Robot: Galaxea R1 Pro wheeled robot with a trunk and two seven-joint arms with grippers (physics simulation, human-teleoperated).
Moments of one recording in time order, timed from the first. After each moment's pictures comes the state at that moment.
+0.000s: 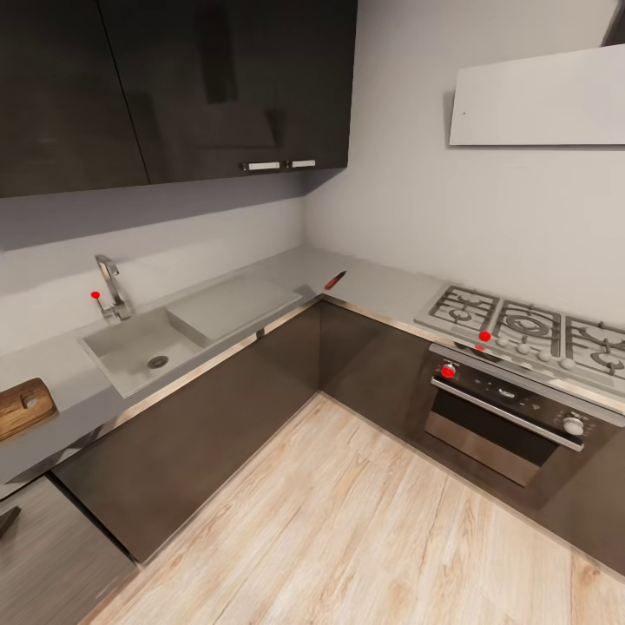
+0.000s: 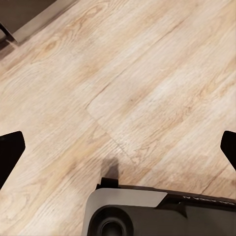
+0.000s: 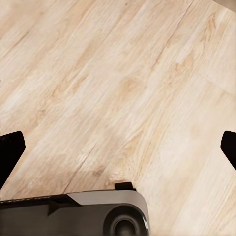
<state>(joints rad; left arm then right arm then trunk) -0.15 0.03 0.00 -0.14 0.17 -0.52 -0.05 -0.10 0.05 -0.17 -0.09 0.13 -0.71 -0.08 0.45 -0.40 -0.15</state>
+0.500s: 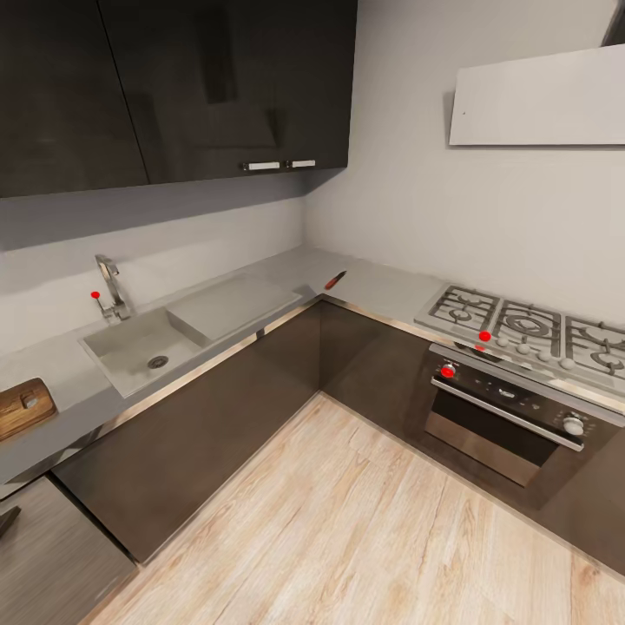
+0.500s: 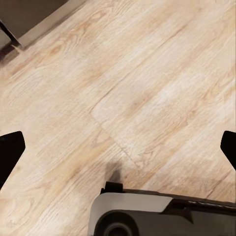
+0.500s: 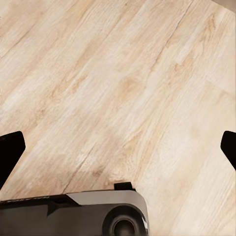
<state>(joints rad) -0.15 0.04 0.00 -0.15 0.18 -0.53 -0.05 -0.10 0.05 -0.17 -0.09 0.13 -0.71 -0.08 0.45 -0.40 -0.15</state>
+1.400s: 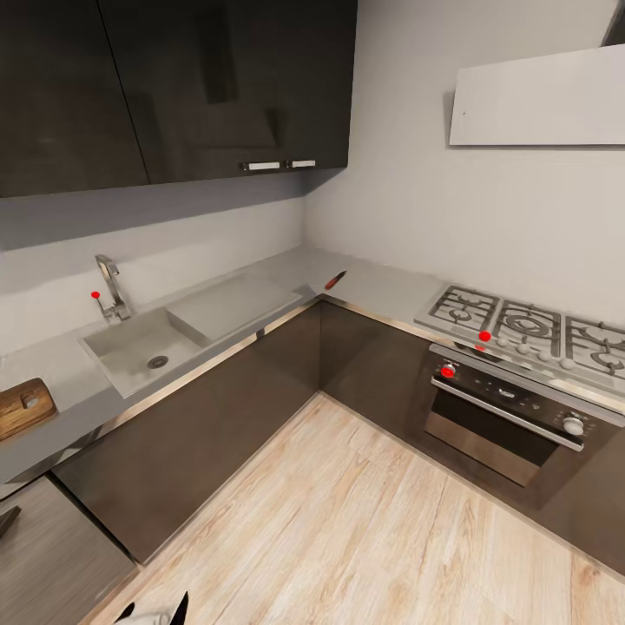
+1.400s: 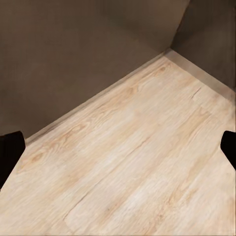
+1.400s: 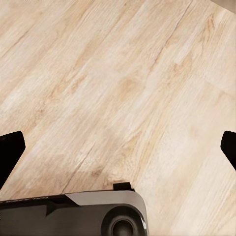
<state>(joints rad) 0.24 0.08 0.00 -1.21 0.26 -0.26 -0.05 -0.10 0.04 -0.17 -0.09 0.13 -0.71 -0.08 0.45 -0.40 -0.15</state>
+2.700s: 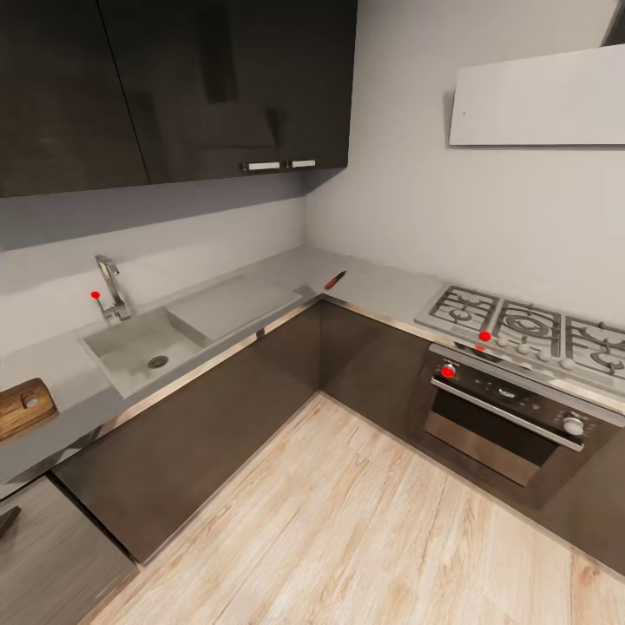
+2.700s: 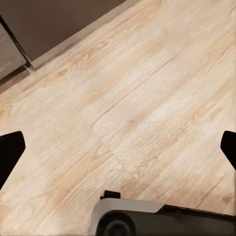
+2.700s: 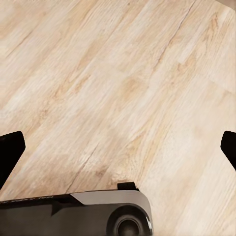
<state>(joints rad) 0.32 0.09 0.01 -0.95 0.26 -0.31 -0.05 -0.10 0.05 -0.17 -0.09 0.13 -0.71 -0.08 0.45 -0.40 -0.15</state>
